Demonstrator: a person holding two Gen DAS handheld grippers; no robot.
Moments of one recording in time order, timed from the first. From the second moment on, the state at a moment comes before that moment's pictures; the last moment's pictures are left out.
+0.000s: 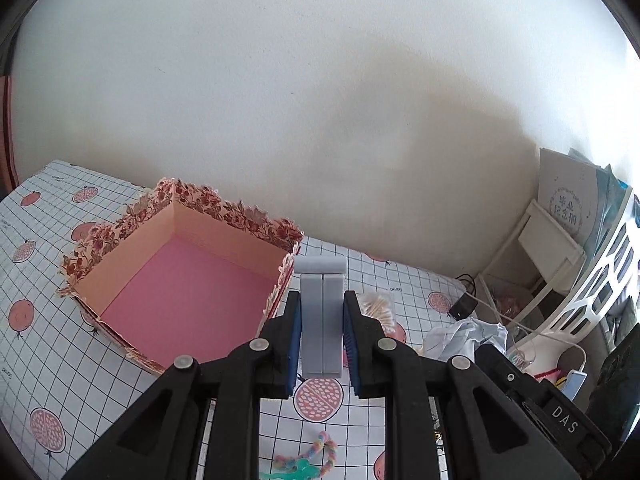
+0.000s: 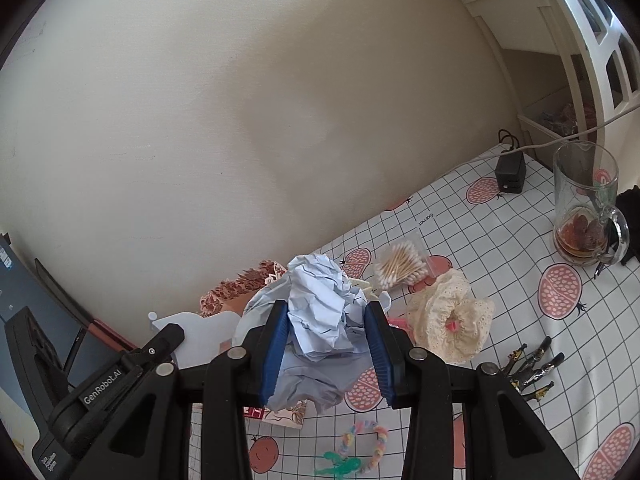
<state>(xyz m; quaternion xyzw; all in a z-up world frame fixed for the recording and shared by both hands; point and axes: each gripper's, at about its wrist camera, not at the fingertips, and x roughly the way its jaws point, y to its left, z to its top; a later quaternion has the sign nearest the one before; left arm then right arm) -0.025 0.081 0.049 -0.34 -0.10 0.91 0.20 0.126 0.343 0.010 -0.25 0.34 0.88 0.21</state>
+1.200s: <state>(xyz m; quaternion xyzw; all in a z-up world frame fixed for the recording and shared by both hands) -0.069 -0.041 0.004 -0.35 -0.22 0.90 0.10 0.032 0.252 -0.009 -0.25 0.29 0.91 0.14</state>
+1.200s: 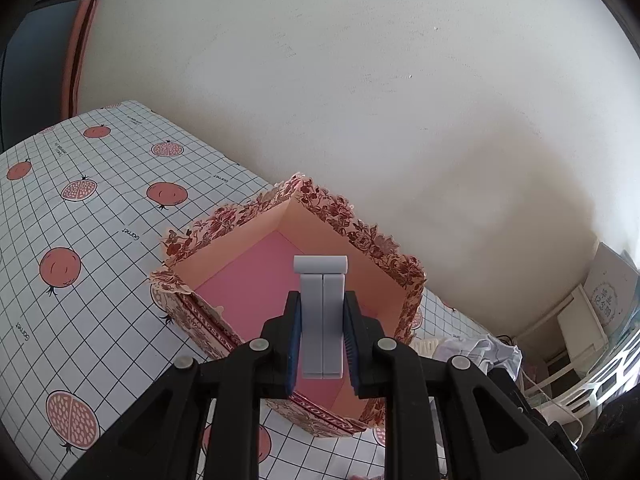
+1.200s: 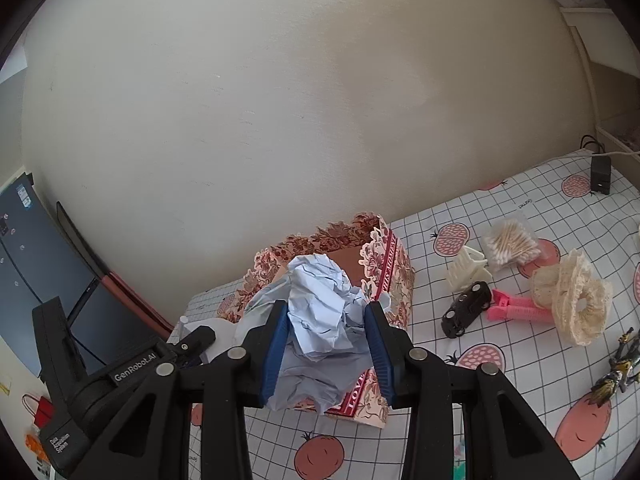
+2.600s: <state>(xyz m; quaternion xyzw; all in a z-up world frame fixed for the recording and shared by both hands) -0.088 -0.072 -0.033 -0.39 -0.25 0.88 0.10 -0.021 0.214 -0.048 -0.30 0.26 0.90 0.15</state>
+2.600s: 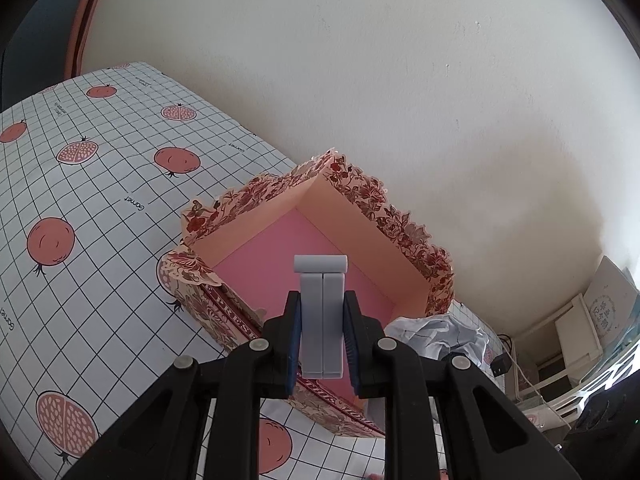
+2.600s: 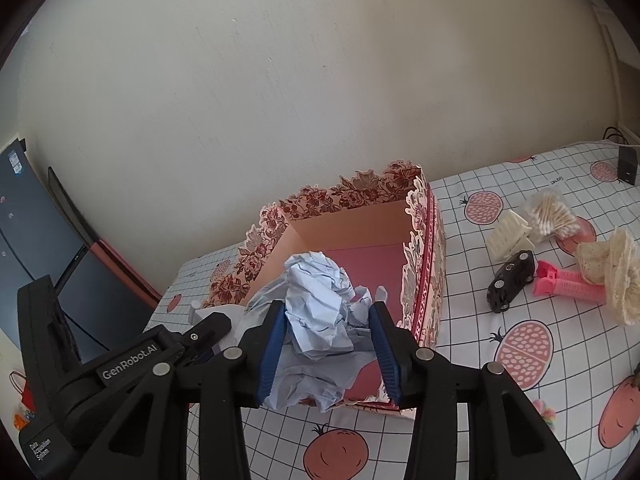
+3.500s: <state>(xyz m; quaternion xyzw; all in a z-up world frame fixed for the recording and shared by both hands) -0.088 -0.047 -0.023 -0.40 -0.20 0.89 0.10 -0.010 0.228 -0.030 -0.28 0.29 0.90 0.15</state>
